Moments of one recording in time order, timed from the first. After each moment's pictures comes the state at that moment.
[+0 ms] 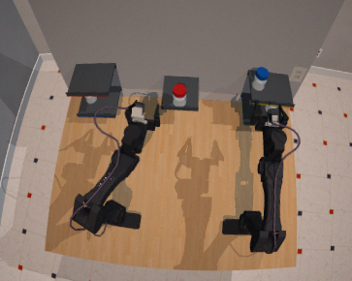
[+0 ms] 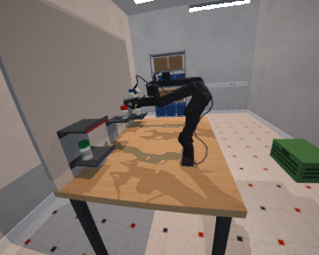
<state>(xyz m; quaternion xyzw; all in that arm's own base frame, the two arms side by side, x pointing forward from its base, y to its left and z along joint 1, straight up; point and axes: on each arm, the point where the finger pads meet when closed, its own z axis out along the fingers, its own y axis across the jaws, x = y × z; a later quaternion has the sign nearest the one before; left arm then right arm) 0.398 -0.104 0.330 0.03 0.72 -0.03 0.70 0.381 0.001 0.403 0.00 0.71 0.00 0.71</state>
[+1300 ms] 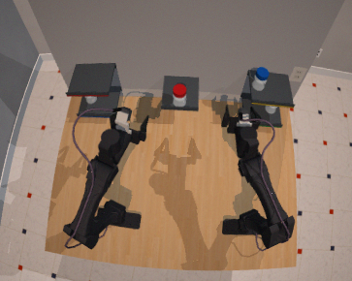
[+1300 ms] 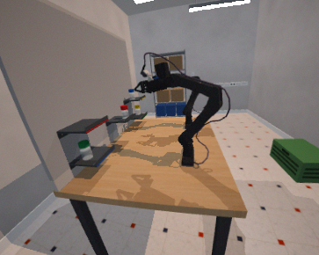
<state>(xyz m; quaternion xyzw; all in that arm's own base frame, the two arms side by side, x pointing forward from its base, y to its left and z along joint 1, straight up) 0.301 -0.089 0.419 0.11 0.76 -0.07 0.64 0.381 0.106 0.364 -0.02 0.75 0.03 0.66</state>
